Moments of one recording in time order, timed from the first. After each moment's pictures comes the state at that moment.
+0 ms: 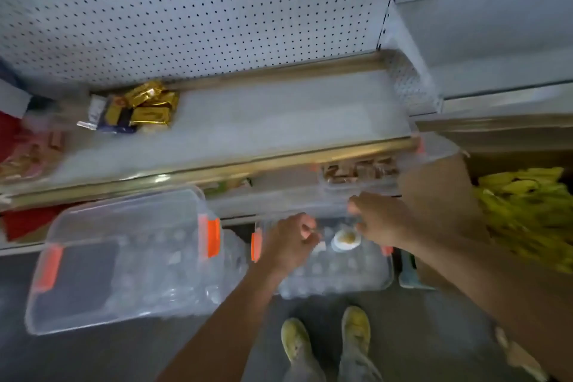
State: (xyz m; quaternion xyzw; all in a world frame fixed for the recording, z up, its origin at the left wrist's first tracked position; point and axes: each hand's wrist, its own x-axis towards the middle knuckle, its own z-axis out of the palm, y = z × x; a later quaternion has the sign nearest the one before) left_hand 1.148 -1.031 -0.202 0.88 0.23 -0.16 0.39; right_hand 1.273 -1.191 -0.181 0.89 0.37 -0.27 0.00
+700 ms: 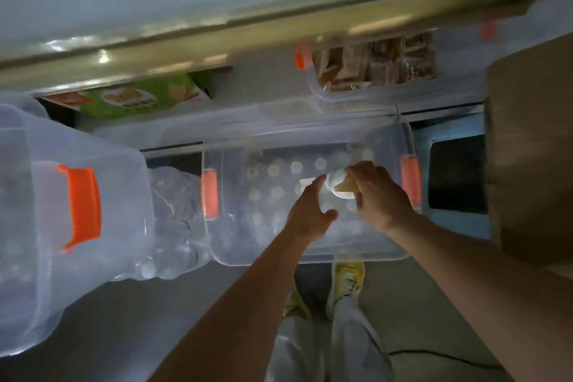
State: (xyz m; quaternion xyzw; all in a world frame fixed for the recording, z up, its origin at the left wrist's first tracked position) left_hand 1.181 -1.089 -0.502 0.78 0.28 -0.29 0.48; right_hand 1.271 -1.213 -0.470 0.90 0.27 -0.34 -0.07
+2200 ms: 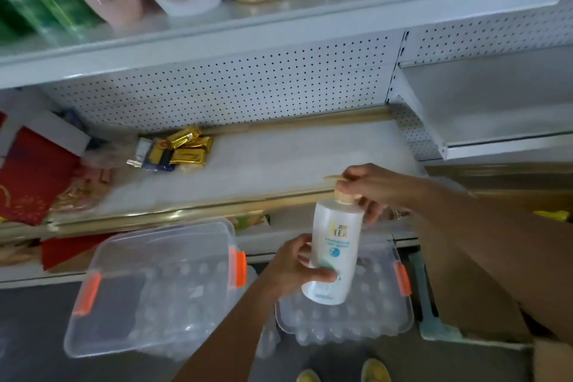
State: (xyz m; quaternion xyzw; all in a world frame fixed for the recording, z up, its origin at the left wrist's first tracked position) left_hand 1.121 -0.988 -0.165 0.77 0.21 -0.15 0.58; right_hand 1.299 -1.129 -0.045 0.80 0.23 -0.44 -0.34
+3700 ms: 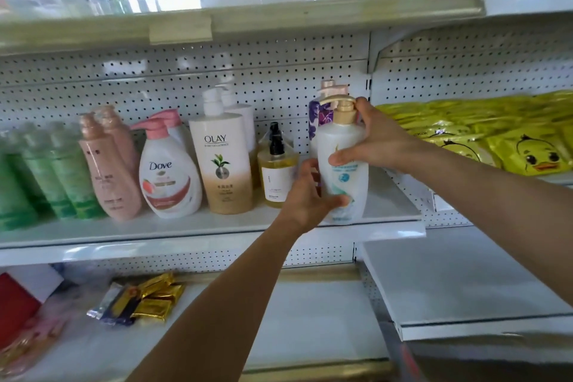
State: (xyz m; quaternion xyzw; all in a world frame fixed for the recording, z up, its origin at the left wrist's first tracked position) left_hand 1.400 -1.023 0.166 0.81 0.05 0.23 0.54; right_hand 1.464 -1.162 0.275 0.83 0.37 0.02 -0.41
